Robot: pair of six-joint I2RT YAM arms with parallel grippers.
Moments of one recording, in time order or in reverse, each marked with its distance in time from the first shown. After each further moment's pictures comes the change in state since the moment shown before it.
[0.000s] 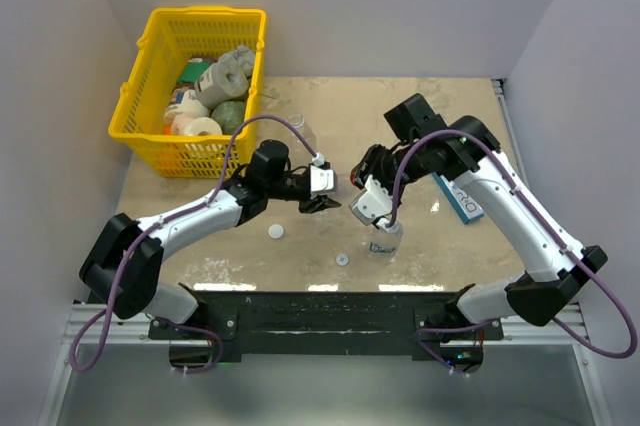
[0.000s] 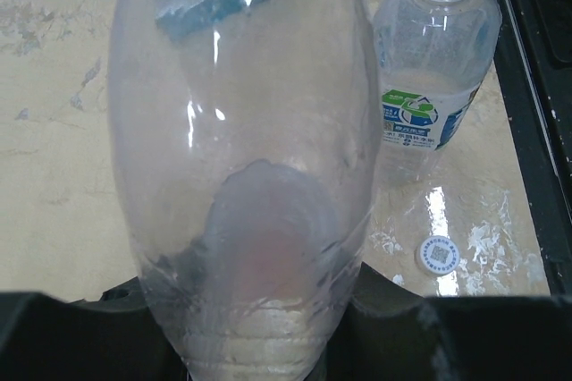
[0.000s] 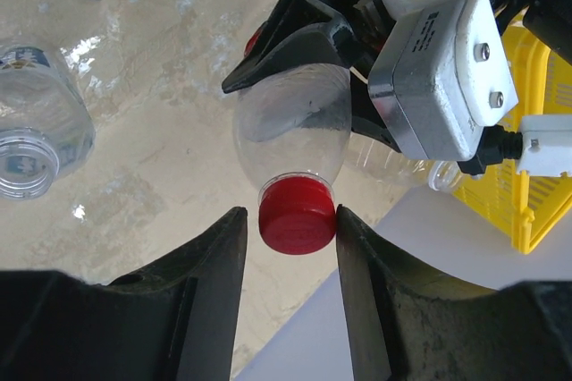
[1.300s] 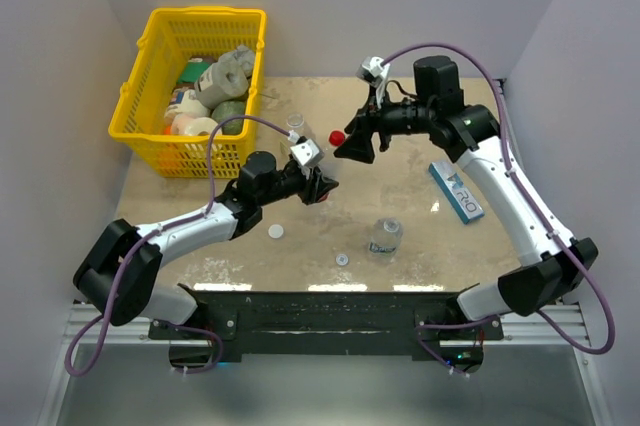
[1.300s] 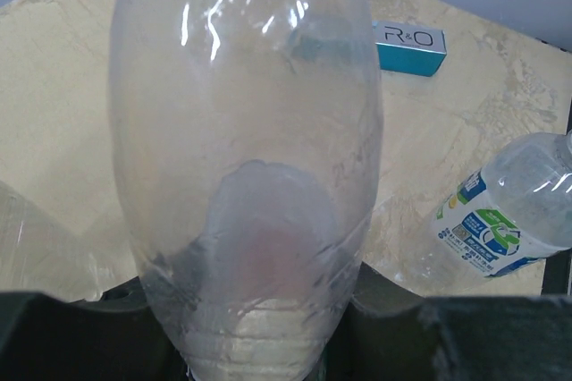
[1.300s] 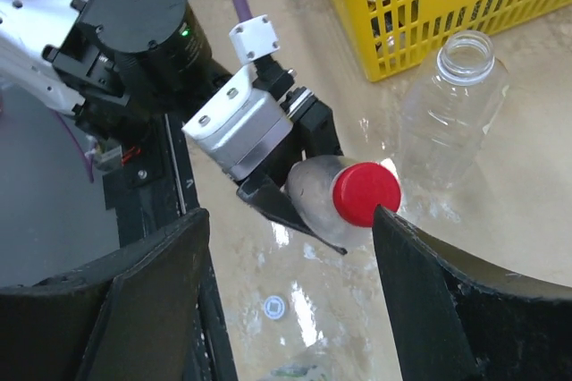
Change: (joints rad) left arm -0.006 -0.044 -0.147 0.364 -0.368 -0.526; right arm -0.223 0.047 -0.047 0.626 -0.355 1.725
